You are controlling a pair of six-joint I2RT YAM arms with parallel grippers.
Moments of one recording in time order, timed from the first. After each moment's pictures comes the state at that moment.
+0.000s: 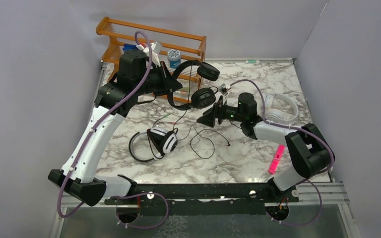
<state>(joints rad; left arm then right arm) -0.45 1.29 1.63 -0.76 0.32 -0.59 0.48 1.58 0.74 0.66 -0.74 0.47</state>
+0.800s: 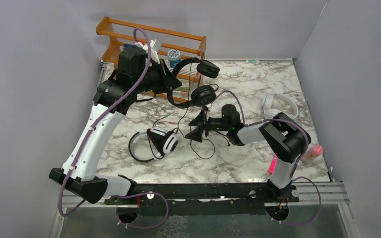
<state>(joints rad) -0.45 1.32 1.69 -0.81 0.30 -0.59 0.64 1.81 0.69 0.94 -0.80 0.19</state>
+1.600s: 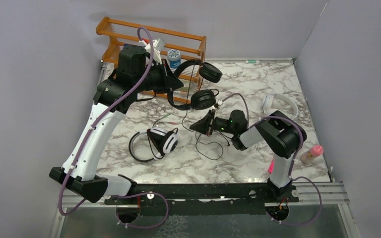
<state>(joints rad) -0.45 1.33 1.71 -0.81 0.36 -0.54 0.63 1.92 0.63 1.34 -0.73 0.45</state>
